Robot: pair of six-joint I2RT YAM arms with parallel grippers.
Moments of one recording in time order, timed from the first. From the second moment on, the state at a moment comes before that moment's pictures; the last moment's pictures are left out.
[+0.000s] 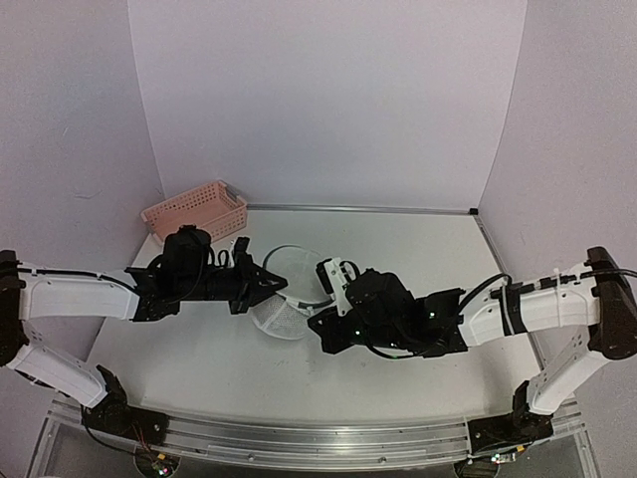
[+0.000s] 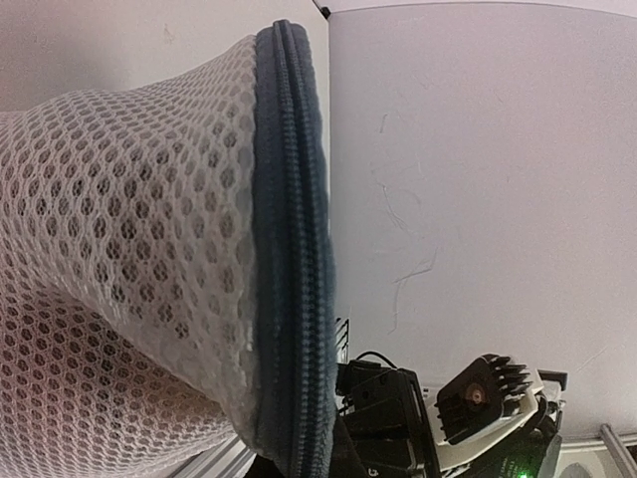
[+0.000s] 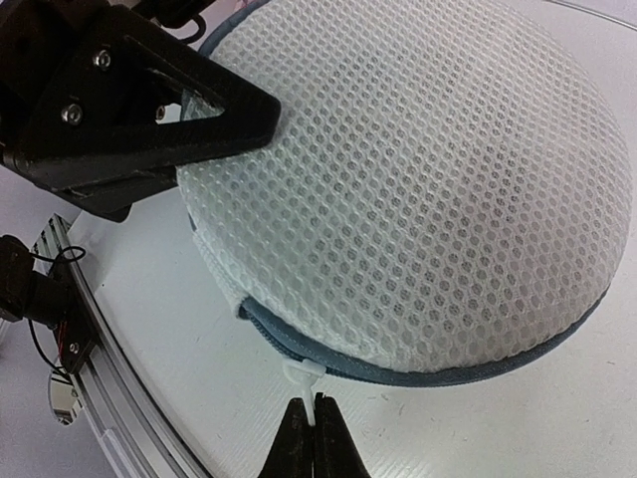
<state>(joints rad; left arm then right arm) -0.80 1.32 0.68 0.31 0.40 -1.30 1.22 1.56 0.92 0.06 0.19 0.58</state>
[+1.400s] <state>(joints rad) -0.80 1.27 0.91 -0.09 0.71 -0.78 1.05 1.29 0.80 -0.21 0.09 0.27</state>
